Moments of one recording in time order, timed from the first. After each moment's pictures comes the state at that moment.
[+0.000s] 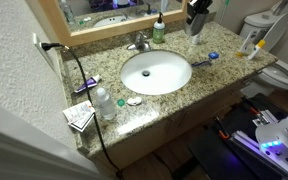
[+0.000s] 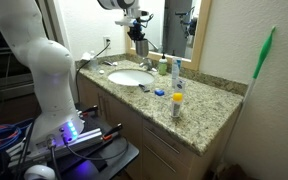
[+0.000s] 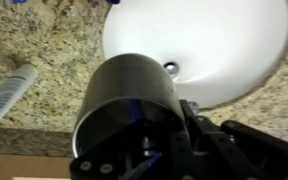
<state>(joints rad) 0.14 -0.21 0.03 -2.27 0.07 2.33 -0.01</state>
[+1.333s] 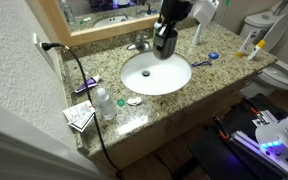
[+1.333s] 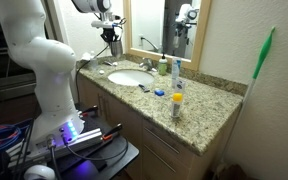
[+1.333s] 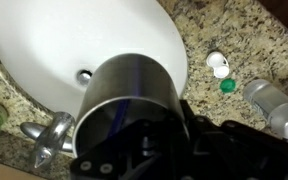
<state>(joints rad) 0.31 -0.11 0.26 -2.19 0.04 2.29 -0.01</state>
